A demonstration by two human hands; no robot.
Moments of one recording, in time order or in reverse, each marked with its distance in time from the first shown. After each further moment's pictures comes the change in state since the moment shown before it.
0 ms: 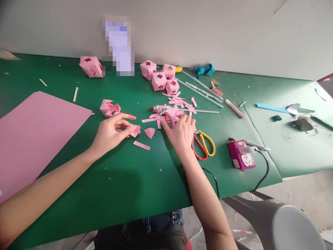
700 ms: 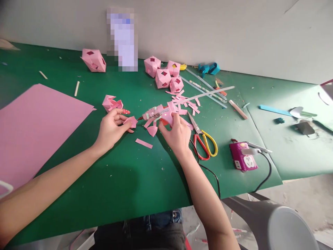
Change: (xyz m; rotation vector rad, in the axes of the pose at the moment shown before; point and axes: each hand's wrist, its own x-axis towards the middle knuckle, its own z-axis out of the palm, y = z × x) left_hand 0.005 -0.031 0.004 -0.189 0.160 -0.115; right_hand -0.012 -0.021 -0.004 0.079 -0.018 -0.107
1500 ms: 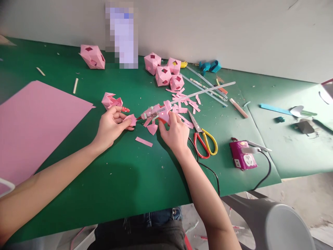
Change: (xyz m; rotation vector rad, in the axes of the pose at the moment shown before) left_hand 0.003 -0.006 0.000 -0.076 0.003 -0.025; right_hand -0.003 0.006 0.006 -0.086 0.014 -0.179
